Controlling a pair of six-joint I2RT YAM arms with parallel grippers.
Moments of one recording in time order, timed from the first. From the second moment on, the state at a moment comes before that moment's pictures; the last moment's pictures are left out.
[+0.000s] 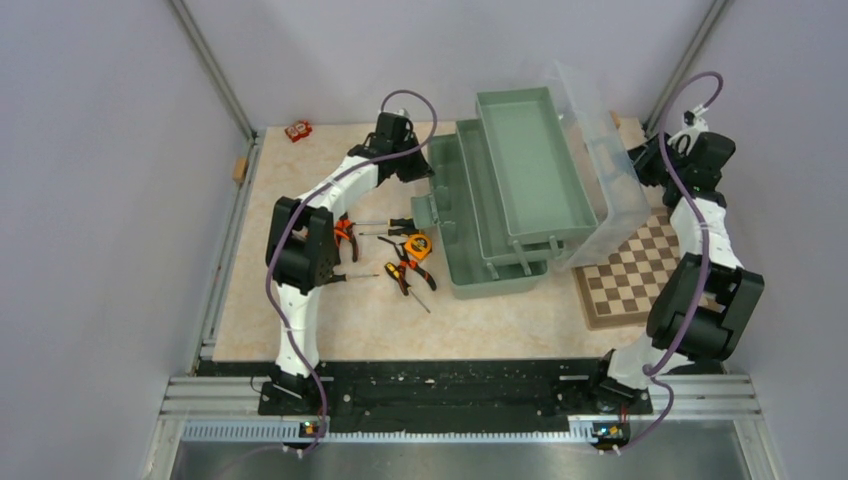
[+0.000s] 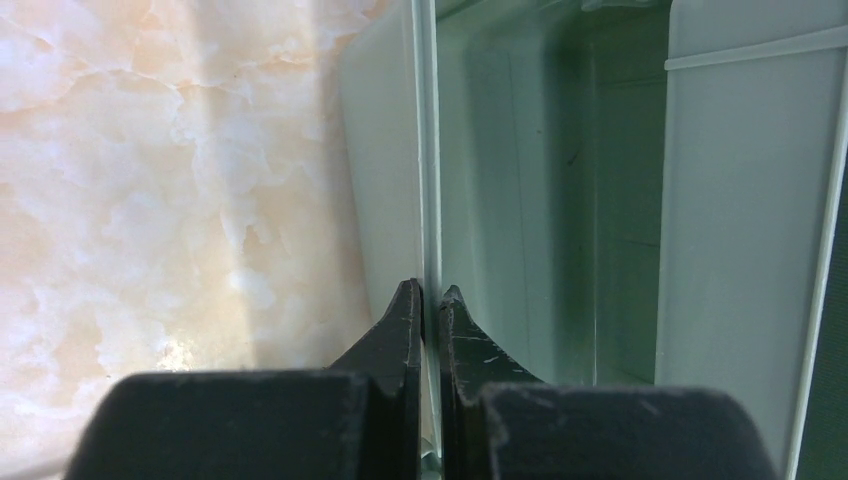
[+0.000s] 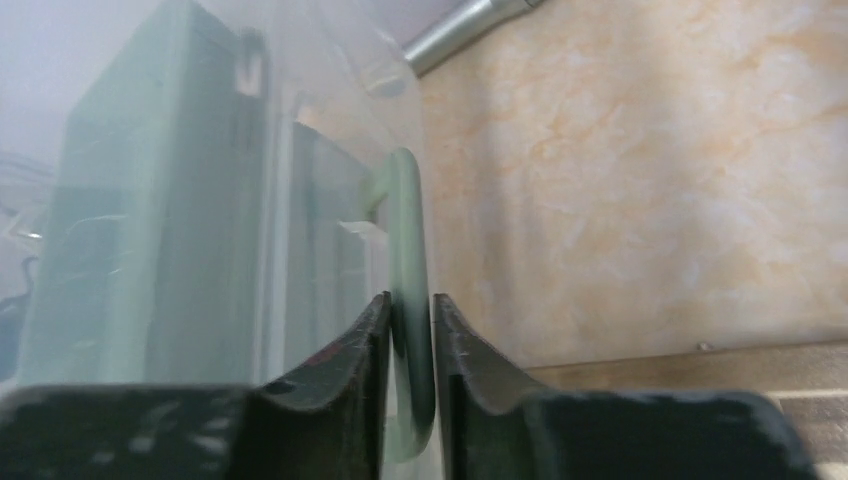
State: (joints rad) left arm -0.38 2.14 1.78 -0.34 0.19 -0.65; right arm -0.38 1.55 1.18 0.00 -0.66 0.45
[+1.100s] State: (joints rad) left arm -0.38 2.19 1.83 -0.30 0.25 -0.71; right arm -0.21 1.07 1.28 -0.29 -0.19 0.34
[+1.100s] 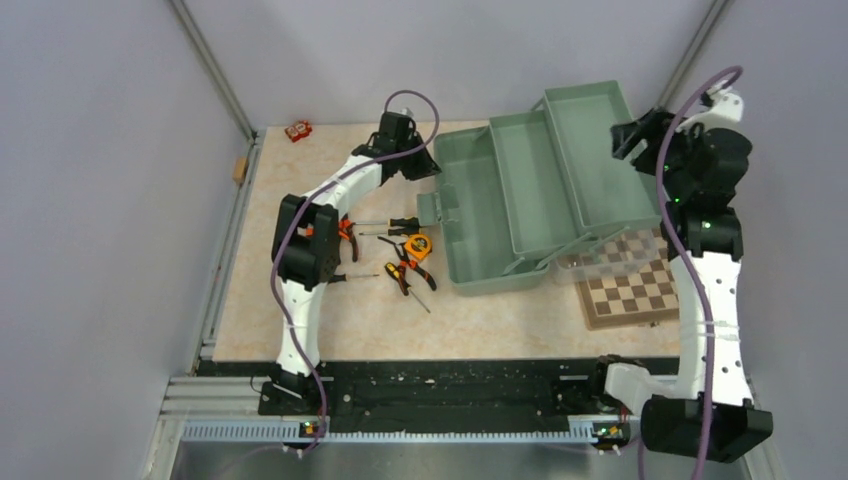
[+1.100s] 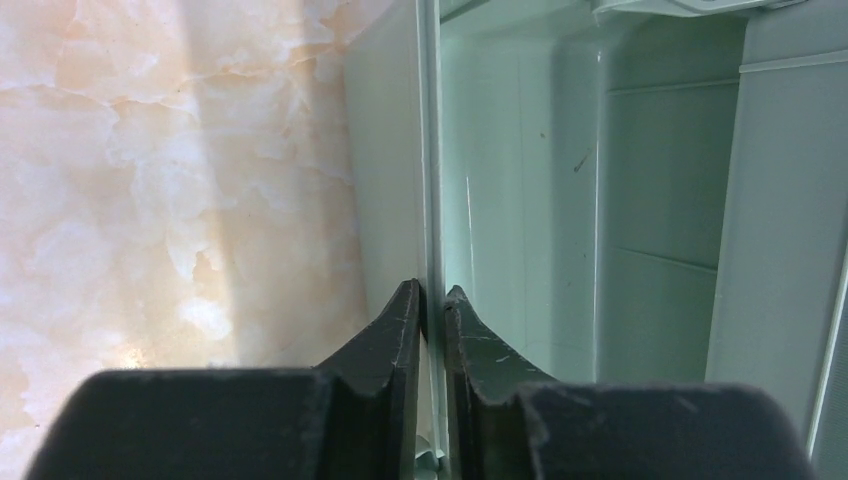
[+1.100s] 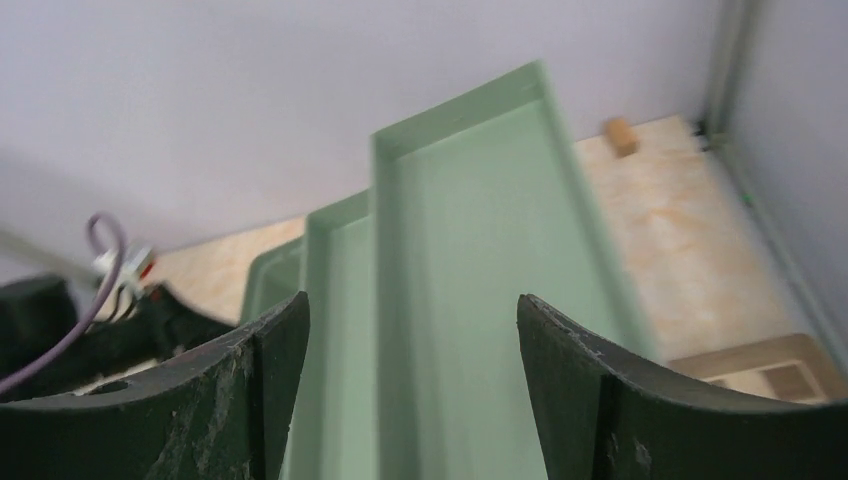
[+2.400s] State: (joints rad) left arm -0.32 1.13 1.09 -0.53 -0.11 -0.55; right arm 0.72 1.08 1.12 -0.45 -0.13 0.17
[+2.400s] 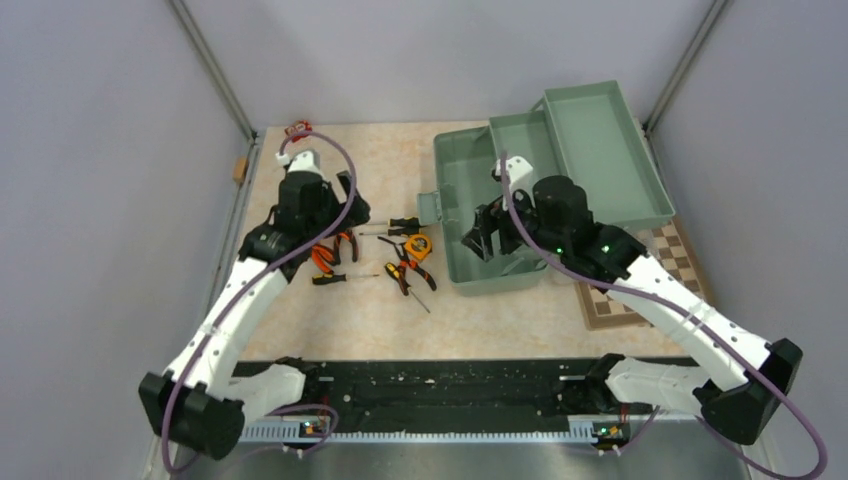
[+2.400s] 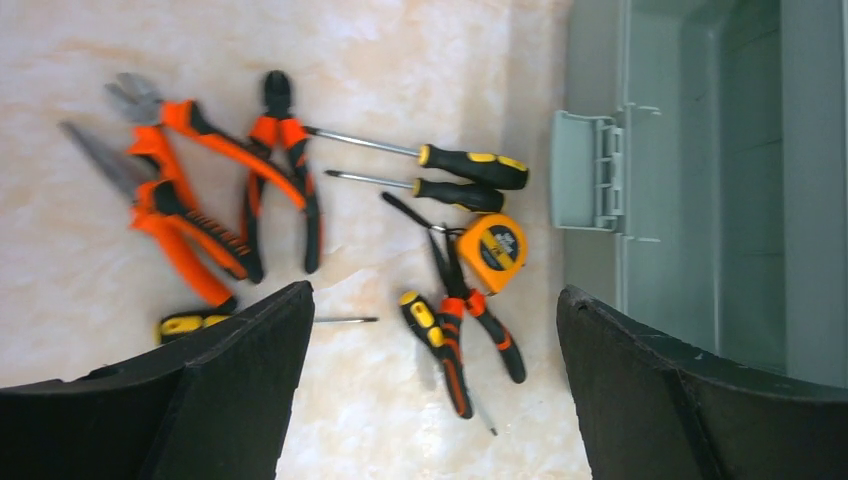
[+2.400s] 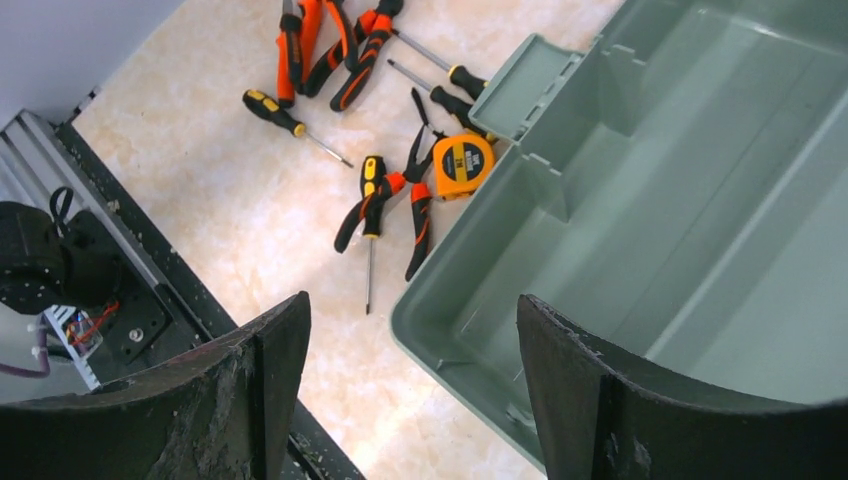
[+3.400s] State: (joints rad) left arm -0.23 0.56 0.73 -0.49 -0.61 -0.31; right arm 1.05 1.84 1.38 -0.34 0.12 0.34
